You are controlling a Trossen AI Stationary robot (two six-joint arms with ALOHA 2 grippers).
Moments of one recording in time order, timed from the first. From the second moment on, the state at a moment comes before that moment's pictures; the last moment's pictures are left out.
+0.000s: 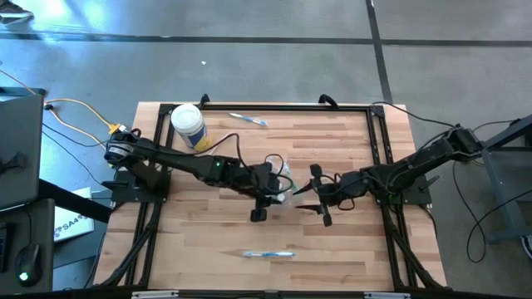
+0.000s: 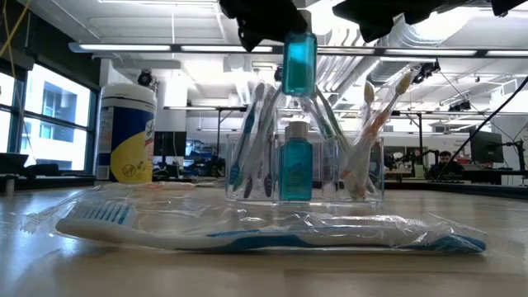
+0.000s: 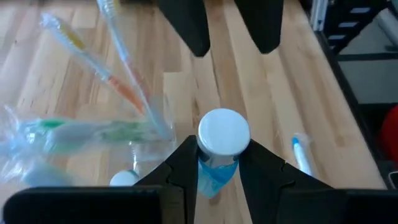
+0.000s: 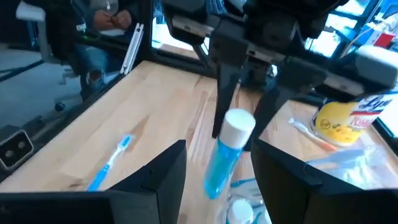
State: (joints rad) left arm -0.17 1.66 1.37 -0.34 -0.02 -0.11; right arm 0.33 1.20 0.63 0.31 0.16 -0.13
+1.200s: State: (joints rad) left arm -0.18 1.66 1.37 -0.21 -0.10 0.02; right arm 0.28 1.20 0.63 0.29 0.18 0.13
